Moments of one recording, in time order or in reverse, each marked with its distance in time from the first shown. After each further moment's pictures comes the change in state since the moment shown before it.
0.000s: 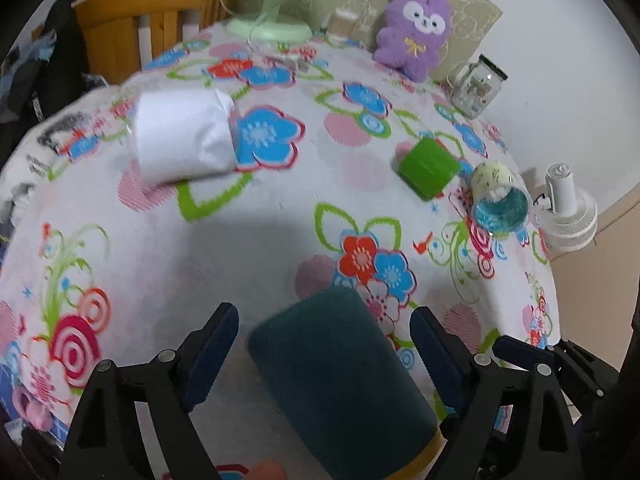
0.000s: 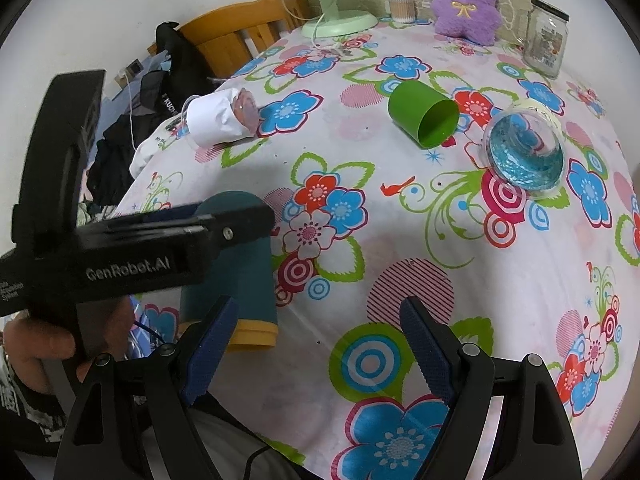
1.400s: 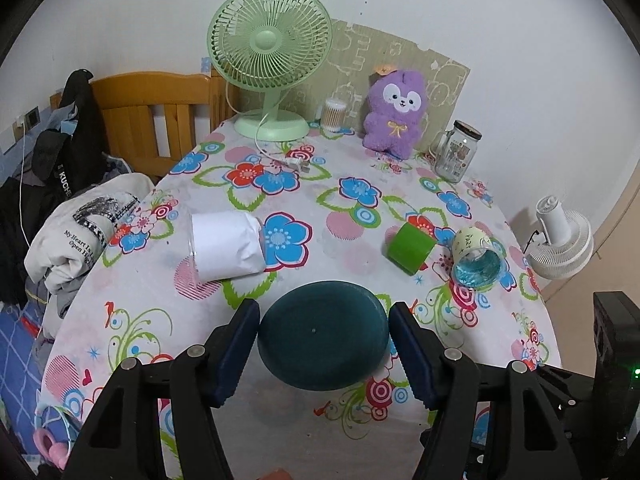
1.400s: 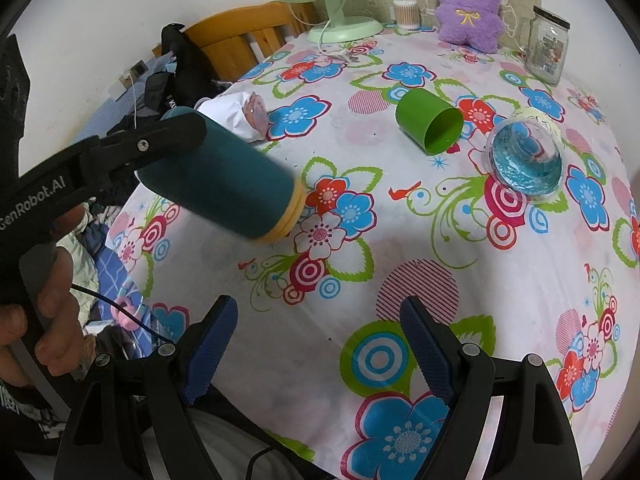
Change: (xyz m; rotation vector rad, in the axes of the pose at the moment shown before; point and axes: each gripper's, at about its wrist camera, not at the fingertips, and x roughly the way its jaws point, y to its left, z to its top) left arm -0.078 -0.011 0.006 0.106 -0.305 0.071; right arm -0.005 0.008 -0.002 -0.013 -0.017 0.001
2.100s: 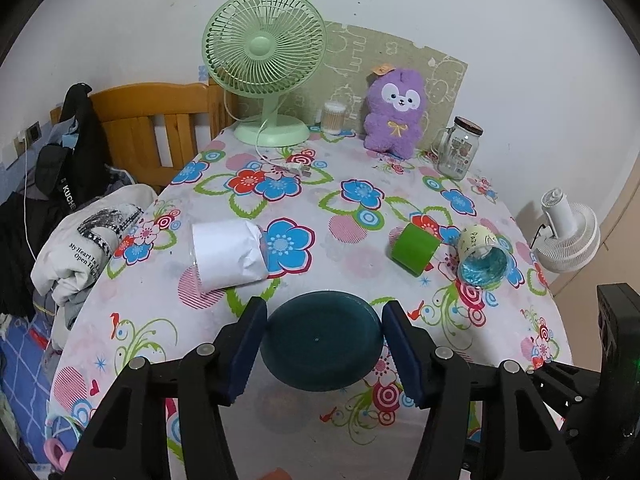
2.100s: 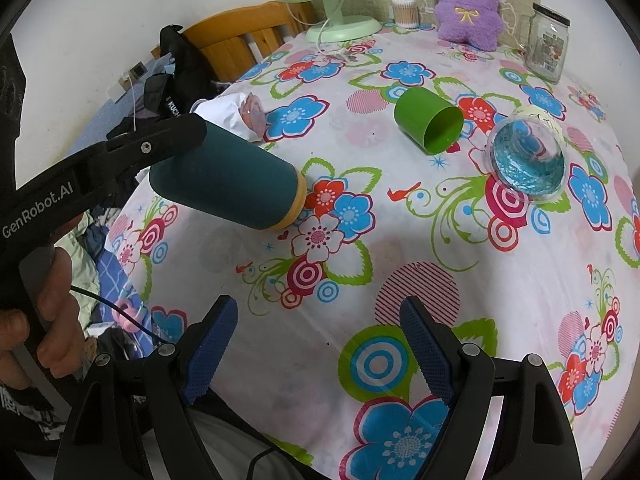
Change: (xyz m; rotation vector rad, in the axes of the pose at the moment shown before) left arm 0.003 -0.007 0.001 0.040 -0.007 0.031; right arm 0.001 0.000 0.000 0.007 0.000 0.003
